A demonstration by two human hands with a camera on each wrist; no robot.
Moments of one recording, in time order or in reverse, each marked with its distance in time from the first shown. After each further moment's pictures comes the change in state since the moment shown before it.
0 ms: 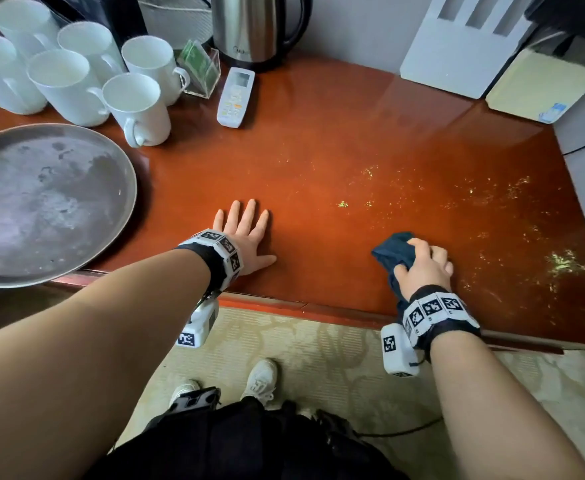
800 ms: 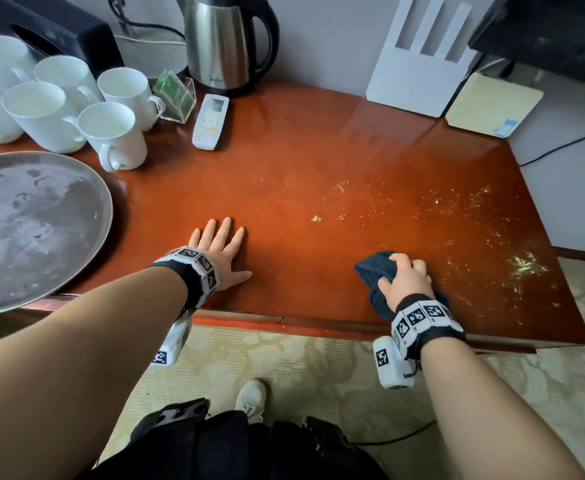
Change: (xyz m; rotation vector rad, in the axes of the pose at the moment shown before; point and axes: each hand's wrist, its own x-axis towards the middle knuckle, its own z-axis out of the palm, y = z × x) left_hand -0.001 0.000 -0.005 -0.016 -0.026 -0.016; right_hand 0.000 0.016 -0.018 -0.006 -0.088 -0.002
